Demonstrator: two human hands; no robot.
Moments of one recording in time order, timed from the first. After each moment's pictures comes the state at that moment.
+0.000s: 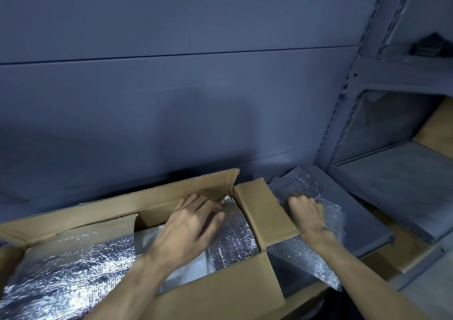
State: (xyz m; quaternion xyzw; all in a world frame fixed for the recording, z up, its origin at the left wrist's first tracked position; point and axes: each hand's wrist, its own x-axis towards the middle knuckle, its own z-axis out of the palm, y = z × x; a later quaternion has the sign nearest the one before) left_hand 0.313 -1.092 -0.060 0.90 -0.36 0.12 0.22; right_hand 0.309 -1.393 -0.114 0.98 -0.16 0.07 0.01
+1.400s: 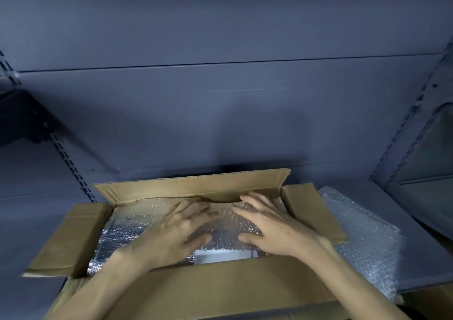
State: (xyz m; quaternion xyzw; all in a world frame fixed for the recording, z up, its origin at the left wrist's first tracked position) left_hand 0.282 -0.964 -0.051 0.95 -0.32 0.01 0.04; right_hand 0.292 -1.241 -0.054 0.95 0.27 -0.07 -0.12
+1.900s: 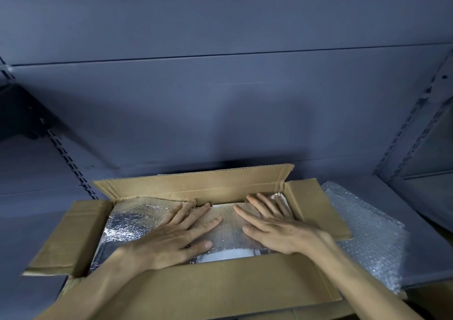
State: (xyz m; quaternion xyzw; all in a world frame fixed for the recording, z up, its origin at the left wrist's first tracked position) left_hand 0.287 -0.955 -0.078 0.94 -0.31 -0.15 0.02; right_hand 0.302 -1.248 -0.083 0.95 0.25 -0.16 -0.08
